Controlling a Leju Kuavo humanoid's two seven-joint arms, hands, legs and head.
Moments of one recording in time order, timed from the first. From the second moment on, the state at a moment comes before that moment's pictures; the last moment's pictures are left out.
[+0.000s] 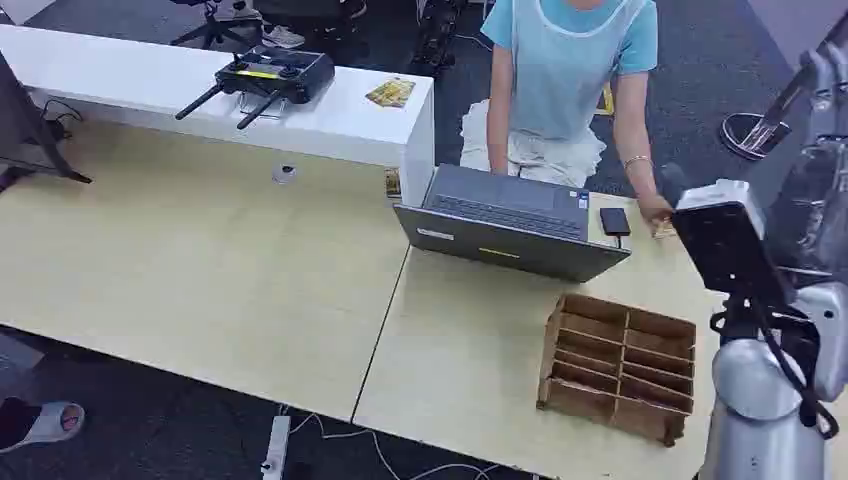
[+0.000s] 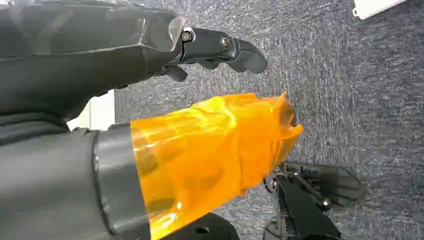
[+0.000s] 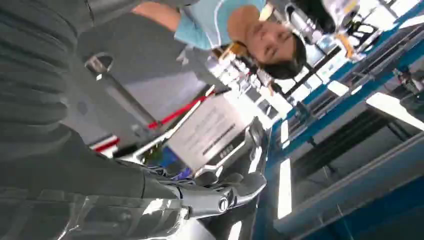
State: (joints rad) left arm -0.10 -0.23 1.23 -0.25 -1.23 0.00 -0.04; right arm -0.55 0.03 0.09 -1.67 0.91 -0.06 -0.10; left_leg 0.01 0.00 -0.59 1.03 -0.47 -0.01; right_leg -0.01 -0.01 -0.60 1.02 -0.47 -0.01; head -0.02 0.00
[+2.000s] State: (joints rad) left arm -0.10 -0.23 1.15 -0.25 -1.33 -0.02 -0.04; right arm -1.06 0.04 0.08 -0.83 1.54 -0.05 0.20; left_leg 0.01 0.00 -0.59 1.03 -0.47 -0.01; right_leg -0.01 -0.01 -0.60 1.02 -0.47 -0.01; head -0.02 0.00
